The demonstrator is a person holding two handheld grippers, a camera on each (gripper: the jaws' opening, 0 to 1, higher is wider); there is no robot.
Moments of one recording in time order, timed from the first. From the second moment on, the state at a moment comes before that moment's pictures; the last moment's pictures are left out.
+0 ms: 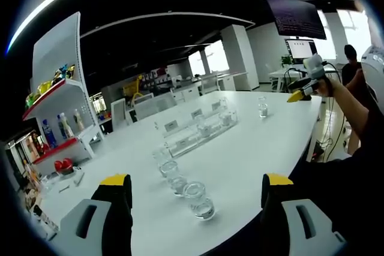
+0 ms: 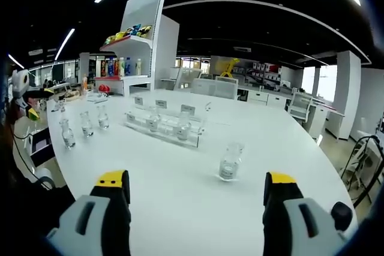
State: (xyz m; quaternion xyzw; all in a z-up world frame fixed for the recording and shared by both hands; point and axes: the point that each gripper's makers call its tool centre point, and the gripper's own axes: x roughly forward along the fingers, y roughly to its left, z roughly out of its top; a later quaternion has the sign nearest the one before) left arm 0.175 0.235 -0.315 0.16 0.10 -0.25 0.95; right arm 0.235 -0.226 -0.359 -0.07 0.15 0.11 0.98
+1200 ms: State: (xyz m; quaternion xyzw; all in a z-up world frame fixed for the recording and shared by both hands) left arm 0.178 0.230 -0.315 0.15 0.10 -0.25 0.95; right arm 0.277 -0.227 -0.409 -0.02 0.20 0.12 0.97
